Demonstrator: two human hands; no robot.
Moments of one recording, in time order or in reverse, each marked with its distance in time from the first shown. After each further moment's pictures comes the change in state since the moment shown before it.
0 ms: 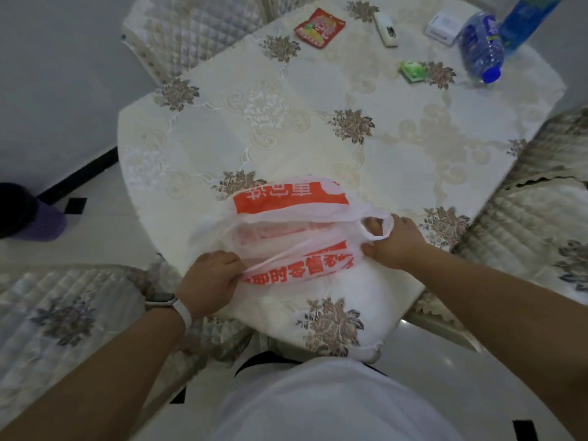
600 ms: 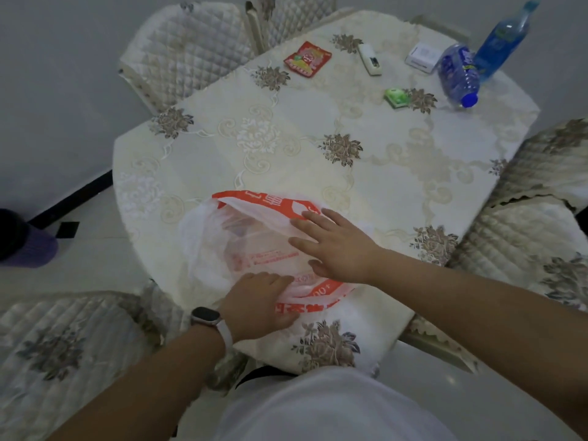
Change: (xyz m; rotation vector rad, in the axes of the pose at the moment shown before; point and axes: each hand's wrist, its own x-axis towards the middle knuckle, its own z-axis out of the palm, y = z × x) left_hand 0.047 0.081 -0.020 -0.006 -0.258 -0.011; right_hand 0.005 -0.073 -0.056 -0.213 0.453 -0.709
